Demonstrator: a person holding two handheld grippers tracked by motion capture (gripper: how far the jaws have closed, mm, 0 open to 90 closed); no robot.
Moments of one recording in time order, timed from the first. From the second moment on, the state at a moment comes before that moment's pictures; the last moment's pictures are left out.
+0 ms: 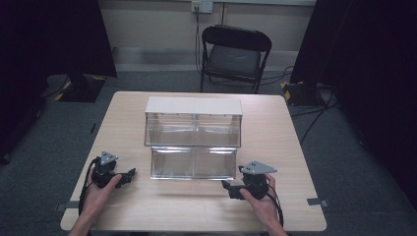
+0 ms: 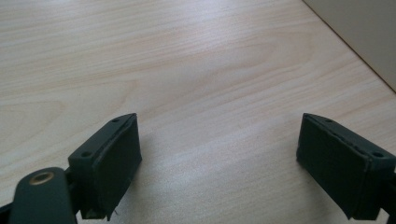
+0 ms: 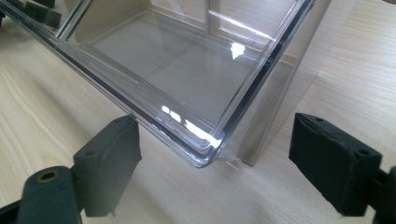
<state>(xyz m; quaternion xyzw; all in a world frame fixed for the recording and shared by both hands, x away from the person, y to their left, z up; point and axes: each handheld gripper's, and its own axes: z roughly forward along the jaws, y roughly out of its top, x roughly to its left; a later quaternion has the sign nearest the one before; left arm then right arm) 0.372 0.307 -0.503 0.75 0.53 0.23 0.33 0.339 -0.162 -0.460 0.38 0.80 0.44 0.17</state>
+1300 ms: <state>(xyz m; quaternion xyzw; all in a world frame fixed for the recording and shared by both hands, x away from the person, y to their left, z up) 0.372 0.307 -0.503 0.75 0.53 0.23 0.33 0.333 -0.165 -0.449 0.37 0.79 0.47 0.16</state>
